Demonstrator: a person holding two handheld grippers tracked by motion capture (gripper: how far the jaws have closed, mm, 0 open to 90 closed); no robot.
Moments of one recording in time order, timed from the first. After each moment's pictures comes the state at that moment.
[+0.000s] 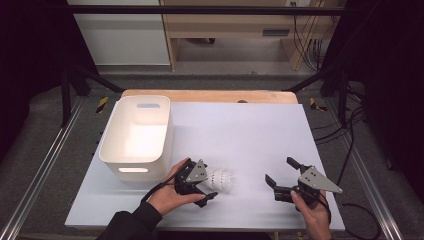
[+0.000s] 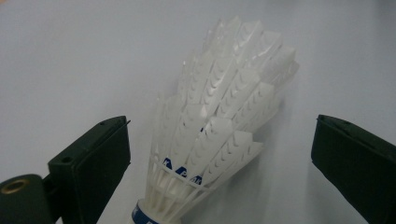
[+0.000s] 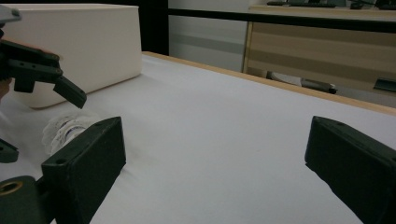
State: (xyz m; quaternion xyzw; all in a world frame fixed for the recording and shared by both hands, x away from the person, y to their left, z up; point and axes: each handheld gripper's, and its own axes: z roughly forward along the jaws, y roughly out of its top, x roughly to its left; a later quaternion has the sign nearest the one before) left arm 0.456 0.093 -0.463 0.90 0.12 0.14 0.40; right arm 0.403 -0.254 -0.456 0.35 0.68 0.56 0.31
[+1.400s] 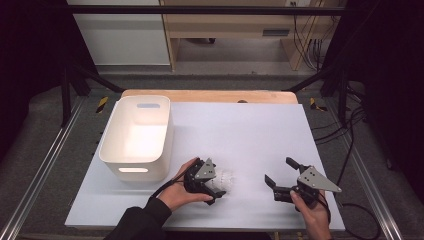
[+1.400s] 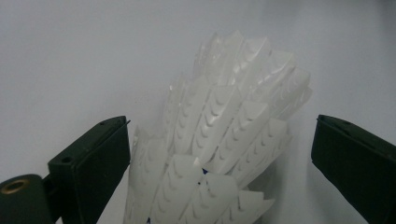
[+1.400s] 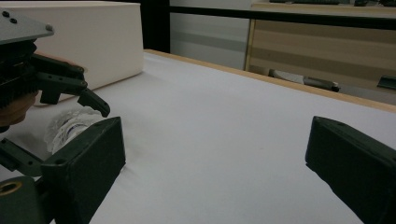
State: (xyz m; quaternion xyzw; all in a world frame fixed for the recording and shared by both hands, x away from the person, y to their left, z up) left arm 0.468 0.071 -0.476 0.90 0.12 0.11 0.41; right arm 0.404 -0.253 -0.457 0.35 0.69 0.56 0.30
